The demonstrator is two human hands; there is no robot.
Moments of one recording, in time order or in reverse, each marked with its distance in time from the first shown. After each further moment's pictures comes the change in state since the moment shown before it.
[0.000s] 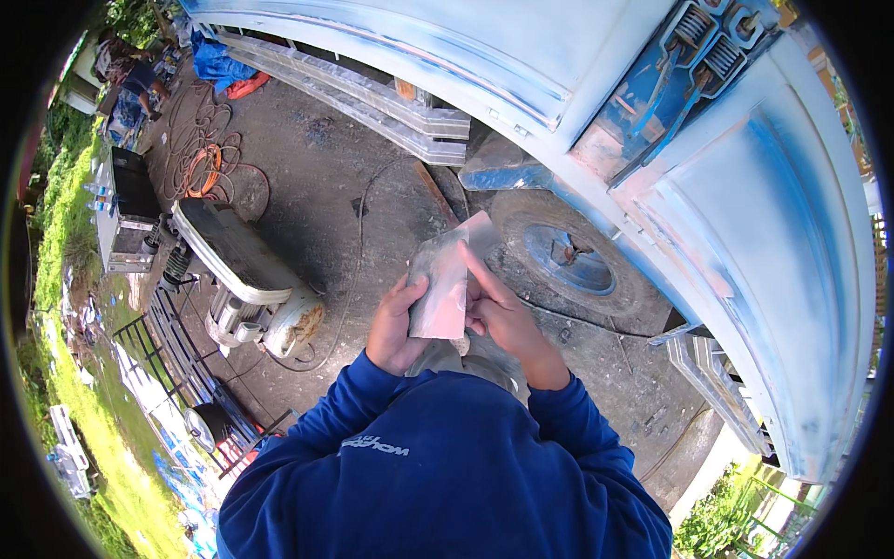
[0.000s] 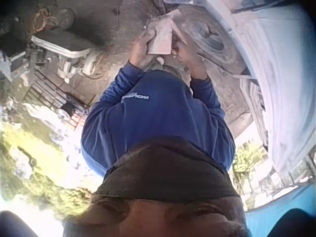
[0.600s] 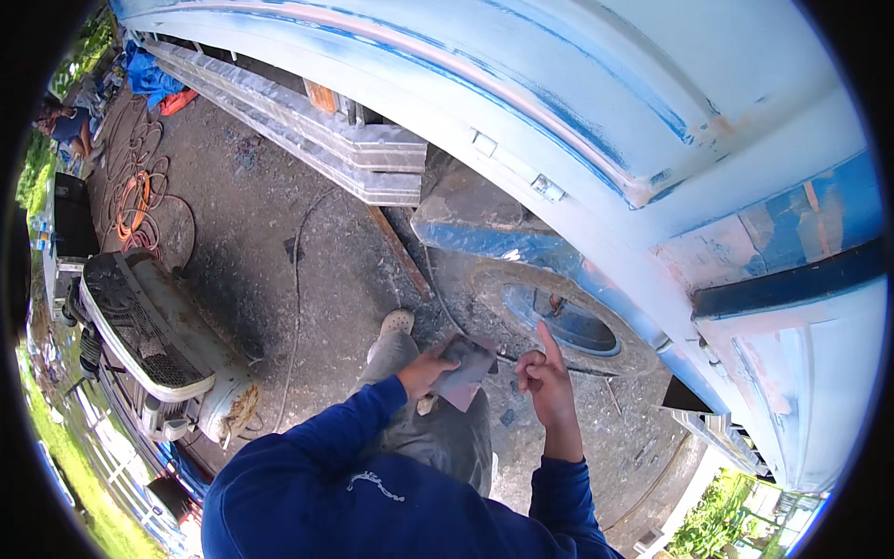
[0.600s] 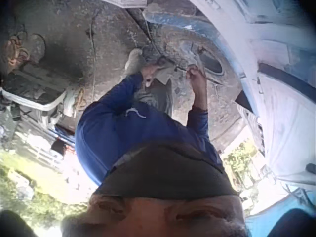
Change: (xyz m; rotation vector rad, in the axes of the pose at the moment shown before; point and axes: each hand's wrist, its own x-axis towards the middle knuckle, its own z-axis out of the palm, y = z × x) left_hand 0.327 -0.185 -0.285 0.372 -0.016 -0.617; right_hand 0.076 0.221 -0.231 0.237 0.617 0.198
